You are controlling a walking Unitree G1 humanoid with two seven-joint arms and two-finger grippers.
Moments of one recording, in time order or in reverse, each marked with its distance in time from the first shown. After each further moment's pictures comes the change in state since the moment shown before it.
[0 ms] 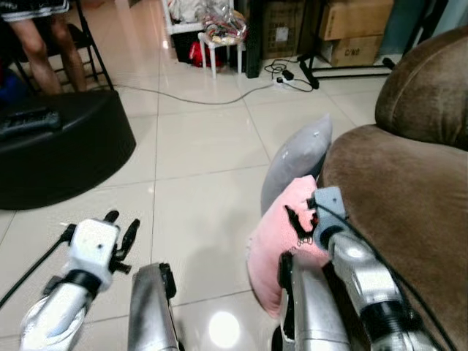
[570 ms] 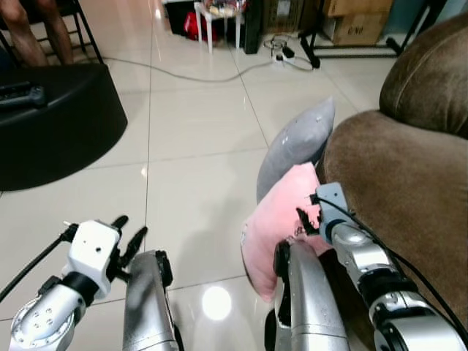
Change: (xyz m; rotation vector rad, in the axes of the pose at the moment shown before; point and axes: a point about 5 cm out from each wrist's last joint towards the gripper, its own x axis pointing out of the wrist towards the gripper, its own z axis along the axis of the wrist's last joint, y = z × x) left arm -0.008 -0.004 0.007 -0.019 0.031 -0.144; right arm 0.020 -0.016 -0.014 -0.070 0.161 -0.071
